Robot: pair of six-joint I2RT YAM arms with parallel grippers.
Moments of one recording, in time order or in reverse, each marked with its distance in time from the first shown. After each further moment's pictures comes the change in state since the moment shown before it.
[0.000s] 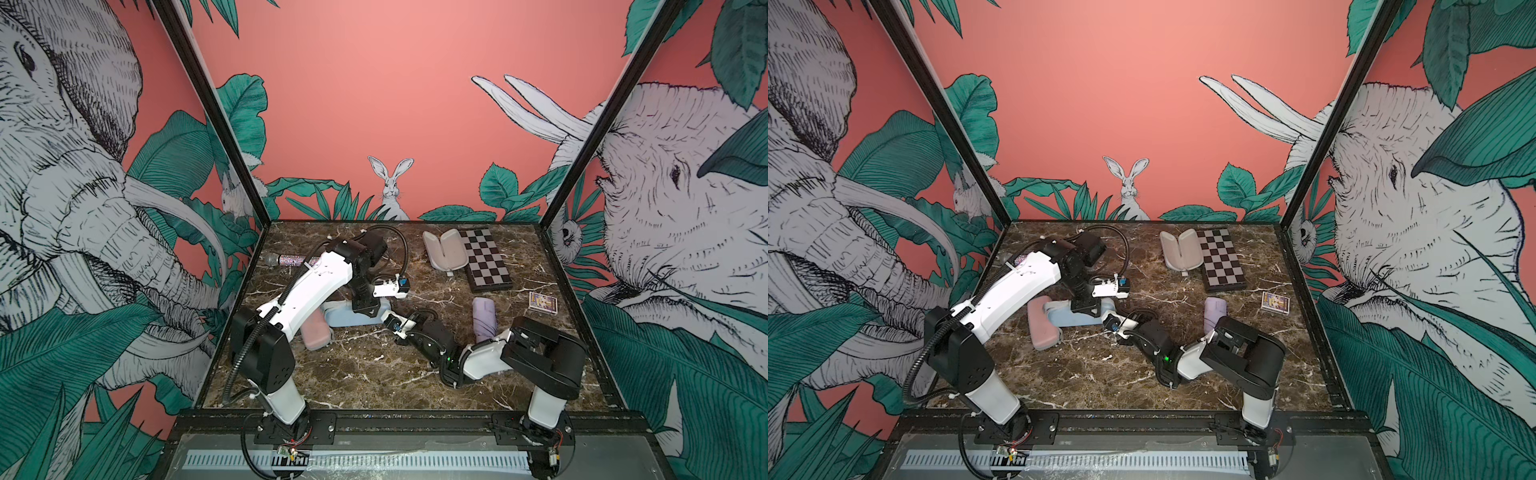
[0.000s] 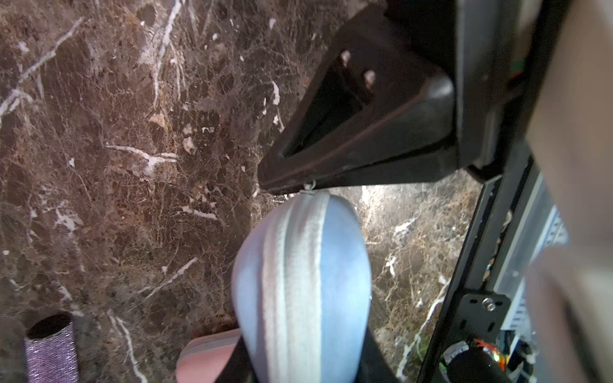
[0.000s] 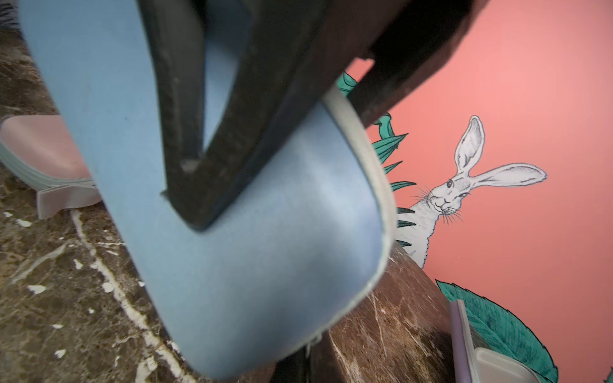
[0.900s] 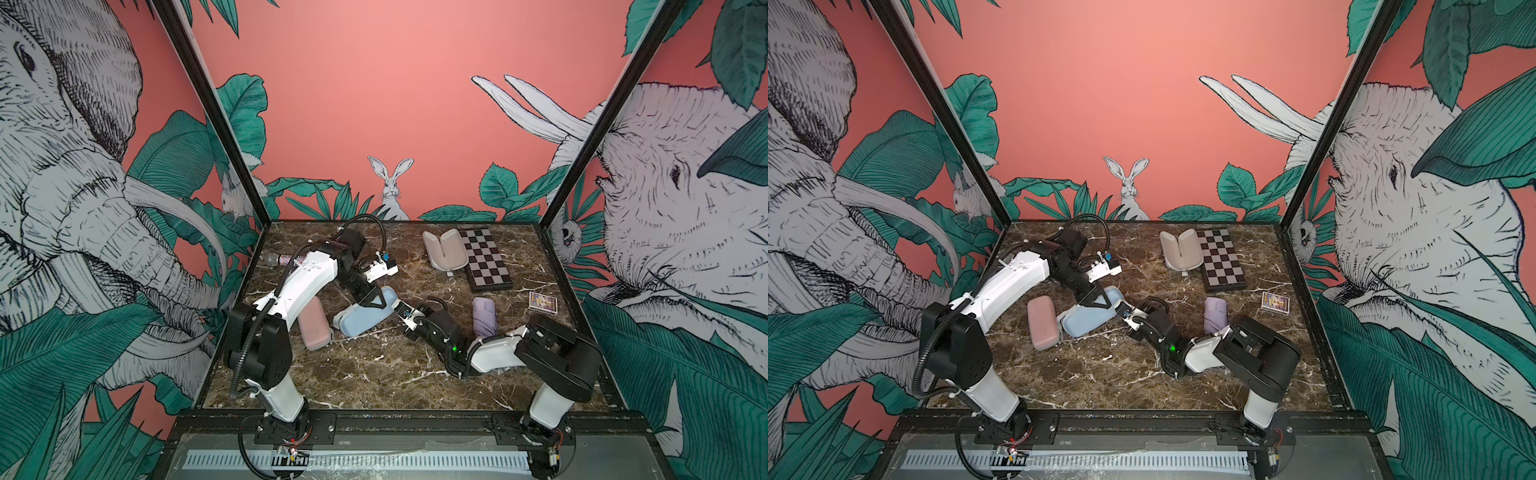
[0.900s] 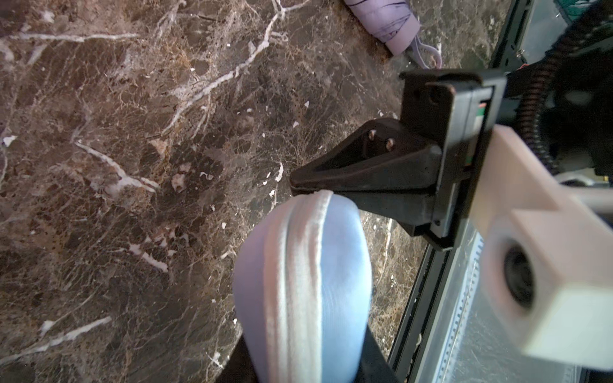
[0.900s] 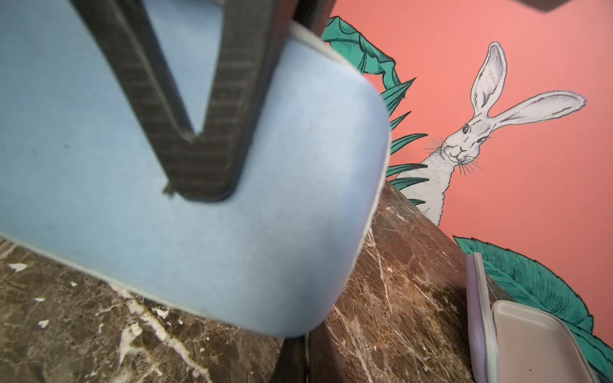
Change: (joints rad) left arm 0.145 0.003 -0.132 0.233 0.363 -0.293; right arm -0.113 -0.077 -0.008 -0.203 -0.122 0.145
